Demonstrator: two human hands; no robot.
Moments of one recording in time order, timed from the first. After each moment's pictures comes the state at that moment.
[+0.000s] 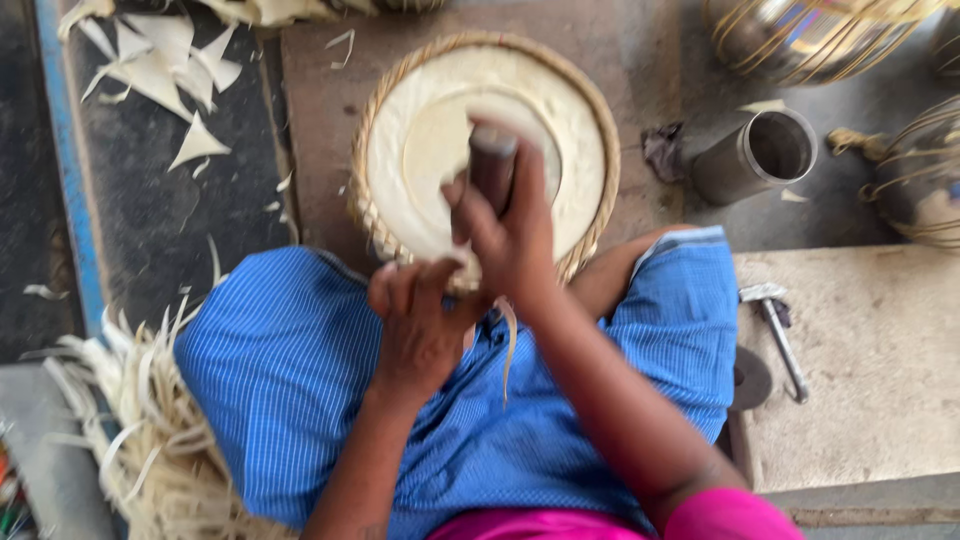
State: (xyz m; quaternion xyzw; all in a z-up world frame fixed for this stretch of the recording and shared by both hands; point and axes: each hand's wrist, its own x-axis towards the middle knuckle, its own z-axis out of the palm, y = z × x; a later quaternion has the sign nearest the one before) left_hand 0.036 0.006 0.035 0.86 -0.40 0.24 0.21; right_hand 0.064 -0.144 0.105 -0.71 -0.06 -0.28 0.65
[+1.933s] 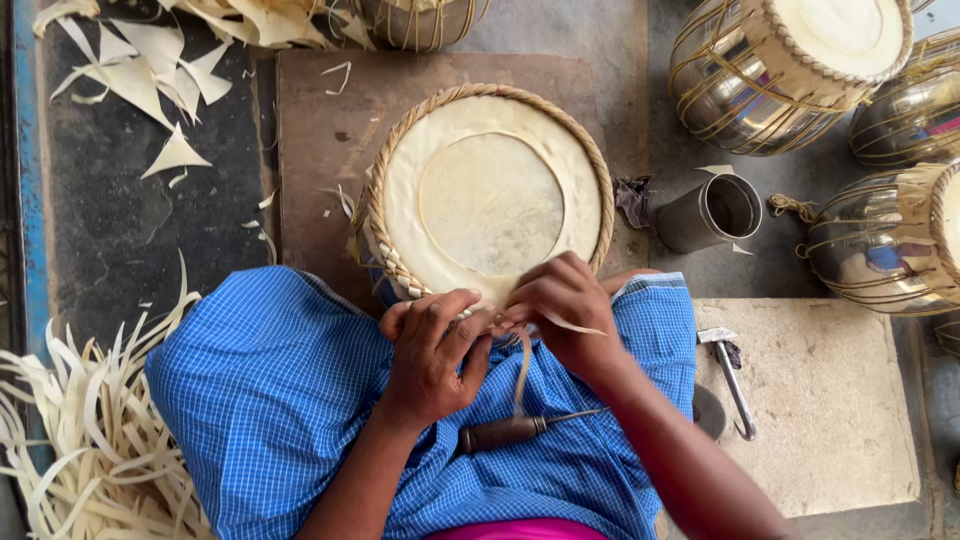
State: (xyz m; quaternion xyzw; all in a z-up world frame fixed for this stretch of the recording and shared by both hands) left_hand 0.038 -0.009 0.035 0.81 -0.39 0.22 0.38; right_hand 0.010 -0.217 0.085 -0.91 -0.15 -0.18 0.34
